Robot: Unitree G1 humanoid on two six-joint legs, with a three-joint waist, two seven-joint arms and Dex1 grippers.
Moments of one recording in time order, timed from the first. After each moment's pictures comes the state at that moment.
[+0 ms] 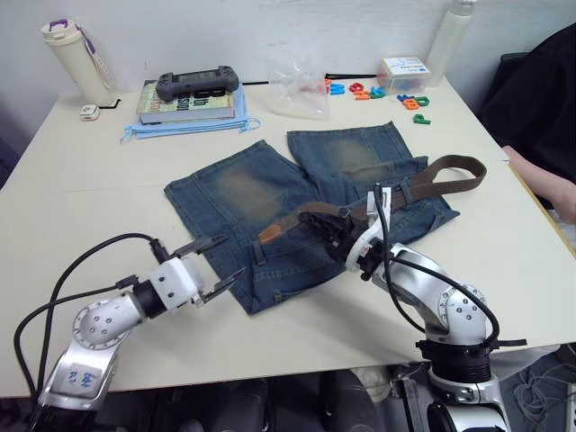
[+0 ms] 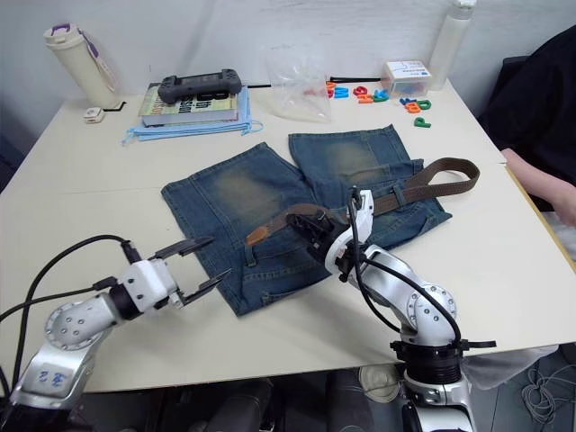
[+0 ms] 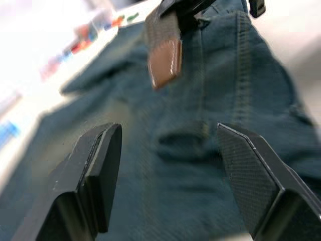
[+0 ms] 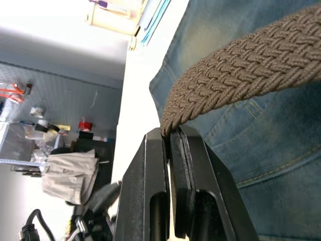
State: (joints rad) left arm 0.11 0.67 0.10 -0.36 -0.32 -0.04 -0.63; right arm -0.39 -0.19 -0.02 -0.28 1.68 0.76 -0.47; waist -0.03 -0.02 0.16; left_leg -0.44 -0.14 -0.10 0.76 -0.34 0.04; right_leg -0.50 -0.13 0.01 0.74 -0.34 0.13
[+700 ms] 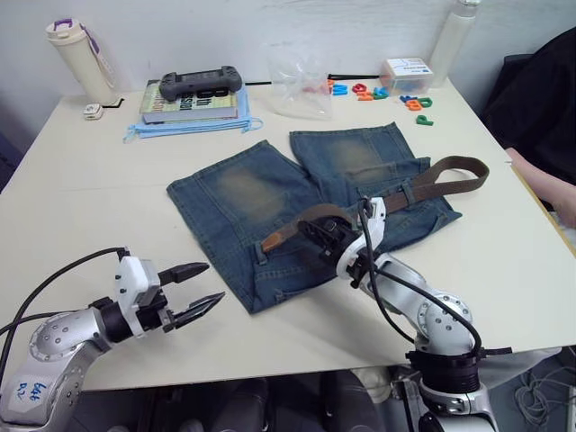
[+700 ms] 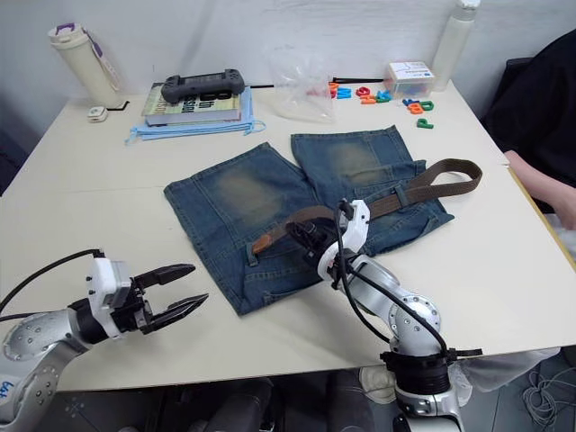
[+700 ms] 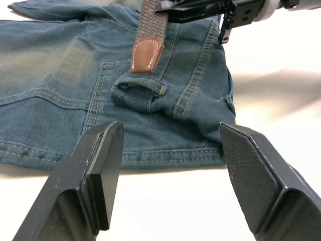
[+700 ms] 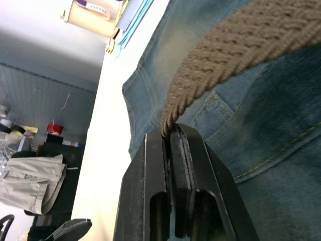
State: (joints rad) left arm 0.21 0.71 0.26 -0.38 -0.58 0.24 -0.85; right arm -0.34 -0.15 -0.01 -0.29 1.46 0.76 -0.39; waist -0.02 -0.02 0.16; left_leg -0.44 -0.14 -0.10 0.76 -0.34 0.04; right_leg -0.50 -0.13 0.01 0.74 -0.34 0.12
